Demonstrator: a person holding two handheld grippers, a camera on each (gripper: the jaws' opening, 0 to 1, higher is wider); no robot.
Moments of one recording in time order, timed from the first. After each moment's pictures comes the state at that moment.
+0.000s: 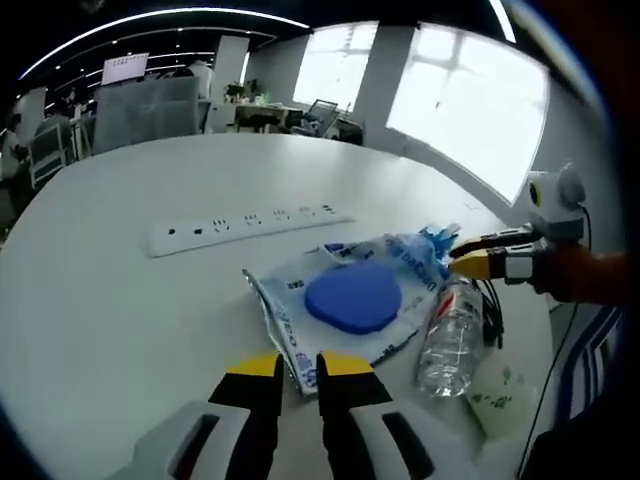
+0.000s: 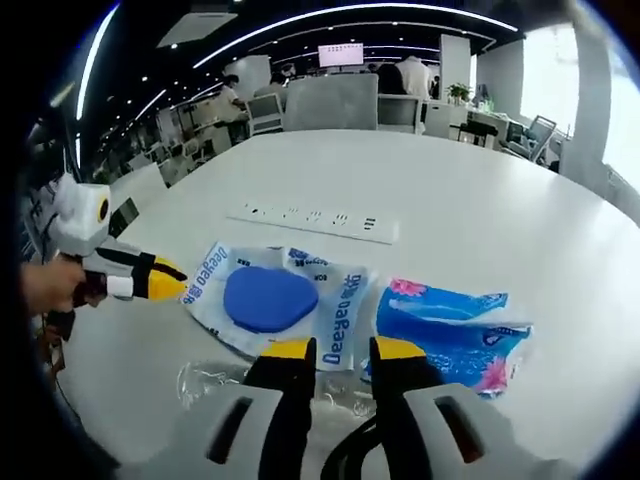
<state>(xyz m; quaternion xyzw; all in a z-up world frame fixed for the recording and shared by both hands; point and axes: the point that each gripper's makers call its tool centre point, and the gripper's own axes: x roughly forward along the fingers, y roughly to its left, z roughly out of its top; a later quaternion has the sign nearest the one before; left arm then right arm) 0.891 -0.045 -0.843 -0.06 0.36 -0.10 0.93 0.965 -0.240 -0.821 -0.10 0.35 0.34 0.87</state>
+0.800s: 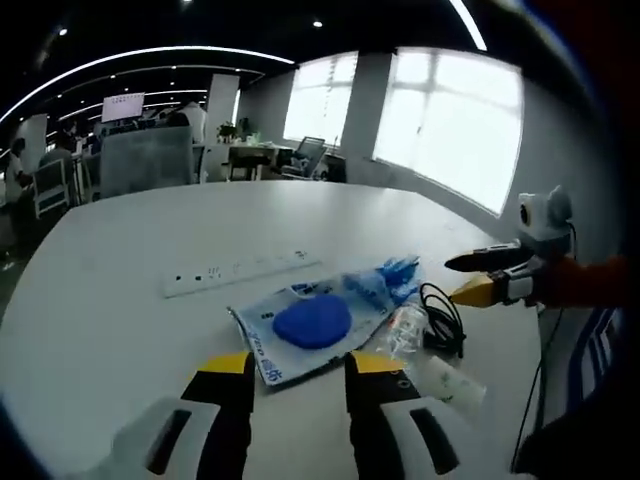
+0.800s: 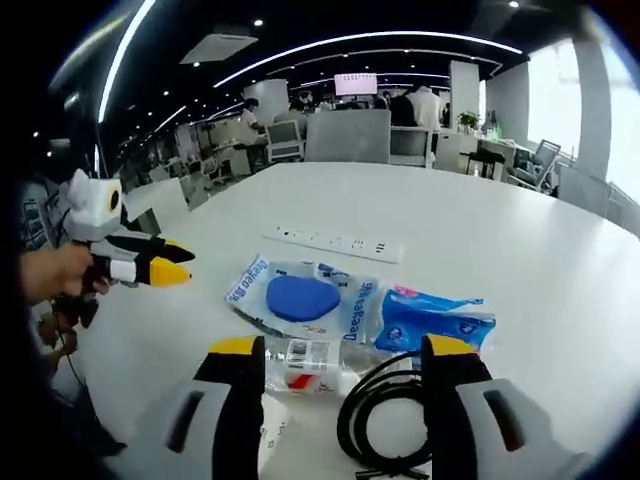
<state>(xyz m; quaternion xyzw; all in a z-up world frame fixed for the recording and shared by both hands) 0.847 -0.065 -0.772 -0.05 0.28 -0.11 0.95 0.912 -0.272 -0.762 -0.09 0.28 0.38 0.88</state>
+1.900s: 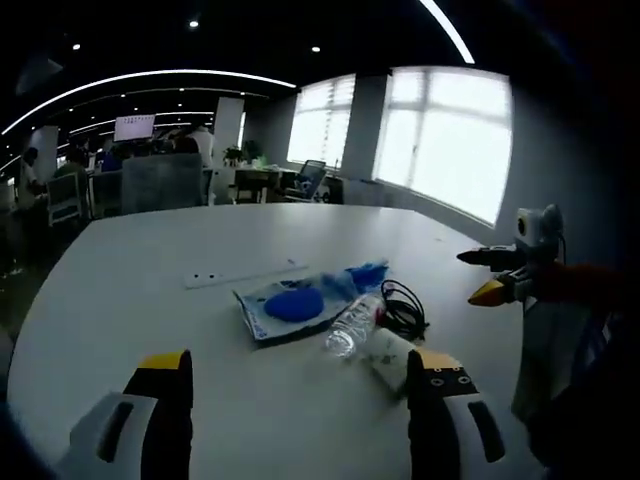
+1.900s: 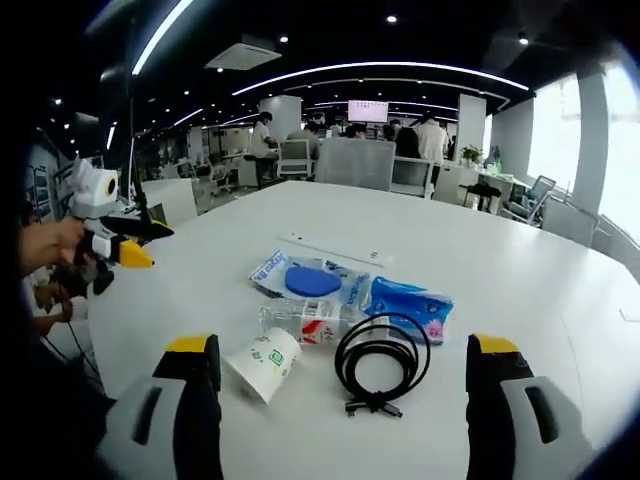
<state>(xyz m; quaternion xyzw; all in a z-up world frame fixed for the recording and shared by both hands) 0.745 -0.065 -0.733 -0.04 0.24 -0.09 0.97 0.843 -0.340 -0.730 -0.11 0.22 0.38 0.89</state>
